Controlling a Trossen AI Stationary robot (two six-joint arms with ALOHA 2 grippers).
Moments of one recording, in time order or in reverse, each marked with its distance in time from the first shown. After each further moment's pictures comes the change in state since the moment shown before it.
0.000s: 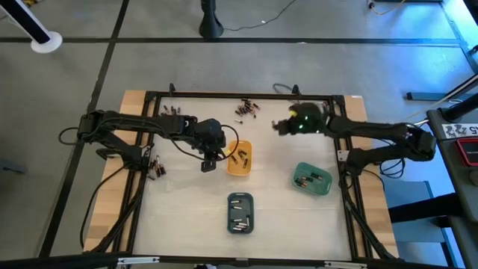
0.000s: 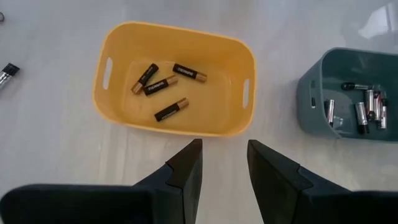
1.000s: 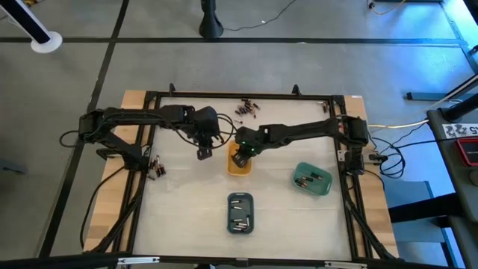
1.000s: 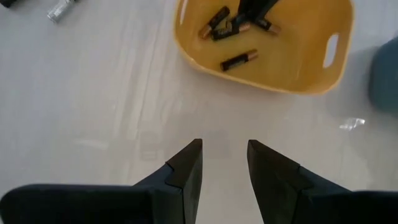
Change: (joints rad) left arm 0.169 0.000 -0.036 -0.129 -0.007 0.064; right arm 0.322 0.744 0.732 -0.436 0.092 -0.236
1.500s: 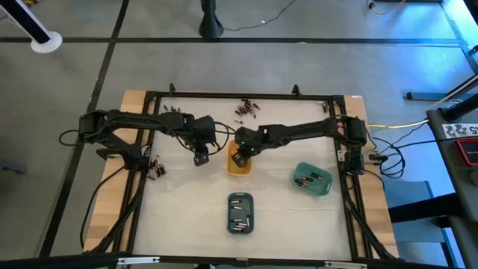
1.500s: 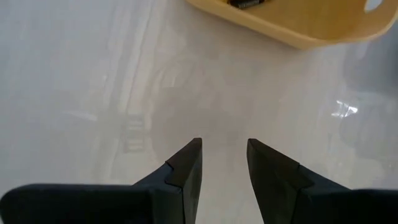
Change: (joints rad) left arm -0.007 0.000 -0.145 0.059 0.003 -0.088; right arm -0.002 0.016 0.002 0.004 0.027 0.000
